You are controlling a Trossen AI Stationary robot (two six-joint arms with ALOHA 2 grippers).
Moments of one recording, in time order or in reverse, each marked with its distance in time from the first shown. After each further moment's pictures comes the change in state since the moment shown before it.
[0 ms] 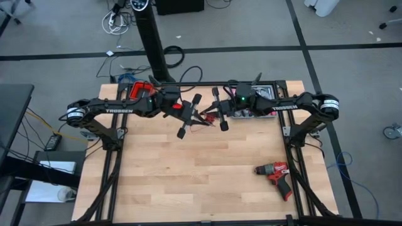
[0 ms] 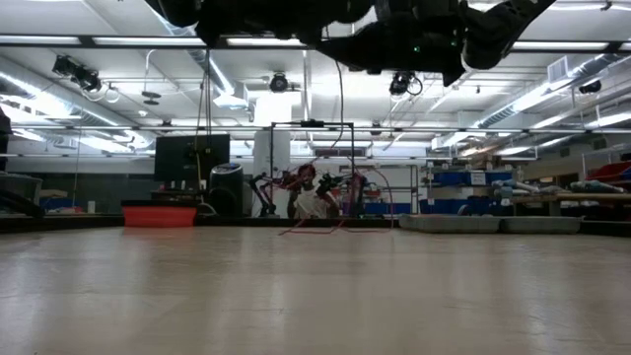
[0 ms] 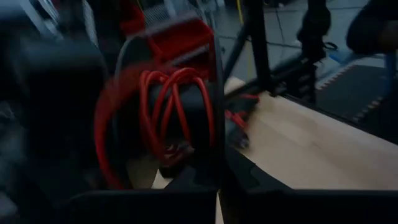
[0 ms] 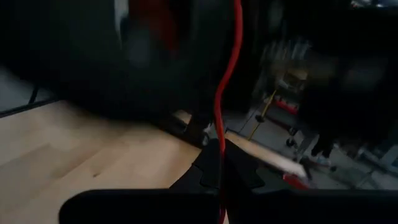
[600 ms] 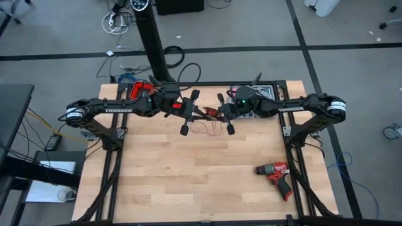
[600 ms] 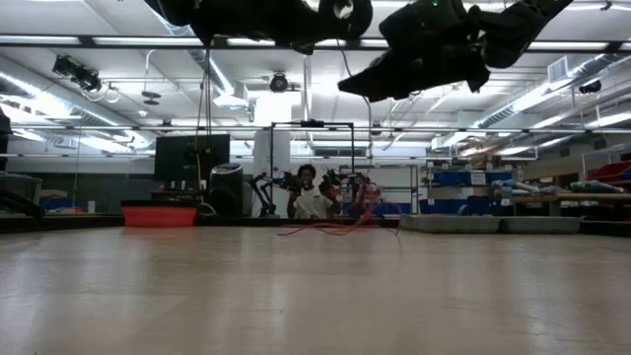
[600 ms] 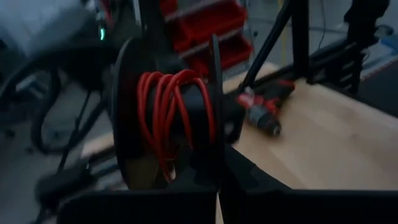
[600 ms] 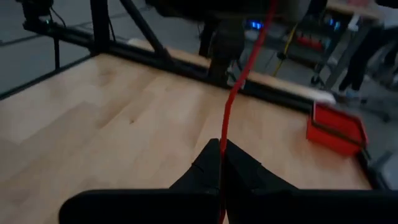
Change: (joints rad) left arm 0.010 -0.011 0.000 -0.031 -0.151 -0.010; right arm -0.006 -0.087 -0.088 -0.257 0.039 0.042
